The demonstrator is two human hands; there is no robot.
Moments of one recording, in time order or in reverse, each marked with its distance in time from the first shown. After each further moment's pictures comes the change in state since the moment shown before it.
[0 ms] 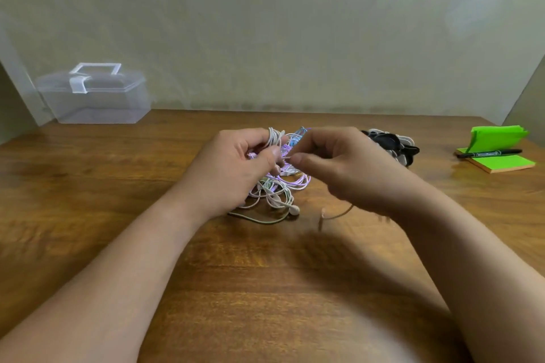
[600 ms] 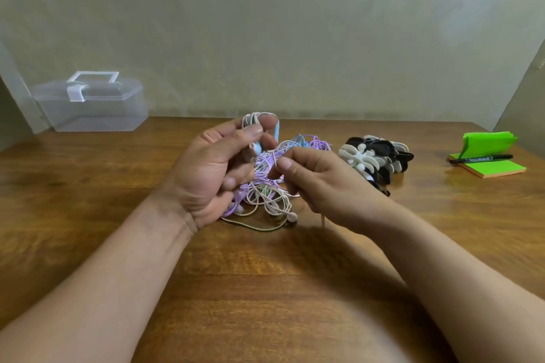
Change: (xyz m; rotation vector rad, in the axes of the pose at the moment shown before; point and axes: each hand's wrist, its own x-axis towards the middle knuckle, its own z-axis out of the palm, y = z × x) left_hand 0.006 0.009 -0.001 -0.872 -0.043 -0.080; right_hand 0.000 0.017 0.023 0.213 -0.063 0.032
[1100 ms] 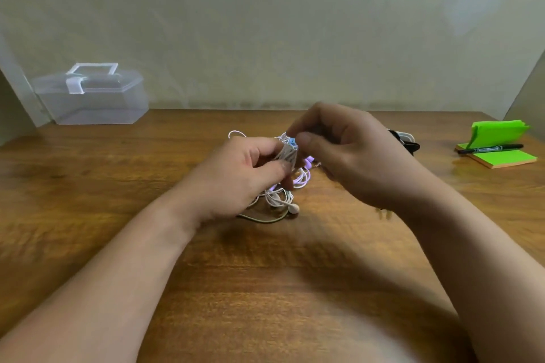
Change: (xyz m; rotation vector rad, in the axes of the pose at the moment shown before) left_hand -0.010 -0.002 0.008 0.733 -0.183 -0.036; right_hand -0.005 -0.026 -0.025 -0.190 0.145 -0.190
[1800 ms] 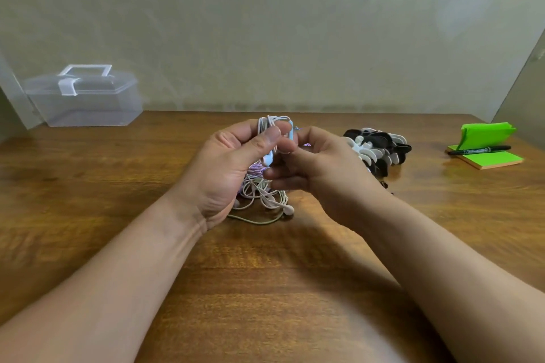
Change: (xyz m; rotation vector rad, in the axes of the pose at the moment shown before) left_hand 0.010 -0.003 0.013 -0.684 0.219 0.003; right_hand 0.002 0.007 0.043 0.760 0.063 0.373
